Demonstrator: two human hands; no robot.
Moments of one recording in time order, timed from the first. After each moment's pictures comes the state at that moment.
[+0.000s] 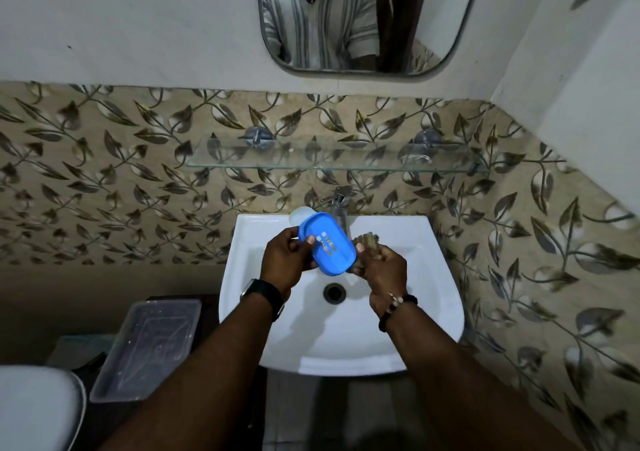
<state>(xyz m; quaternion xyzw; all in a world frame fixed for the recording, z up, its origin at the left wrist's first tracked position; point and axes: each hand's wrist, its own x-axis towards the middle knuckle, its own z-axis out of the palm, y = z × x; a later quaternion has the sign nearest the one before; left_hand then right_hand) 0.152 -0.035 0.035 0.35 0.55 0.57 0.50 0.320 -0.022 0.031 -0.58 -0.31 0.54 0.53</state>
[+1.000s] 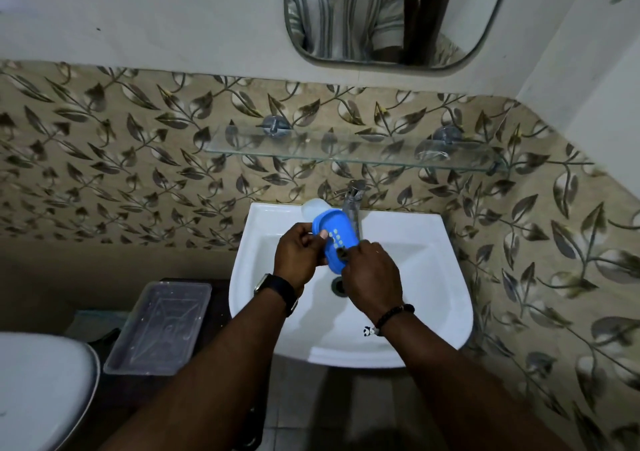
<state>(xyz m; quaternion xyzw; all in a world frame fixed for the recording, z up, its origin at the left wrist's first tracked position) 0.160 -0.048 0.033 0.34 0.55 0.60 0.48 0.305 -0.053 0.040 -0.54 -0.82 -0.03 0.20</state>
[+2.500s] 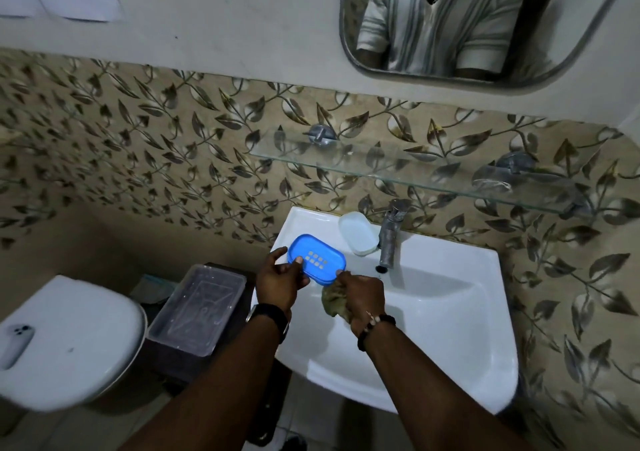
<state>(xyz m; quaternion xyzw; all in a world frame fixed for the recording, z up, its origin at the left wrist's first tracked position) 0.116 -0.057 -0.023 0.13 0.62 0.68 0.36 0.253 -0.013 -0.012 -0.58 -0.35 0.66 0.32</state>
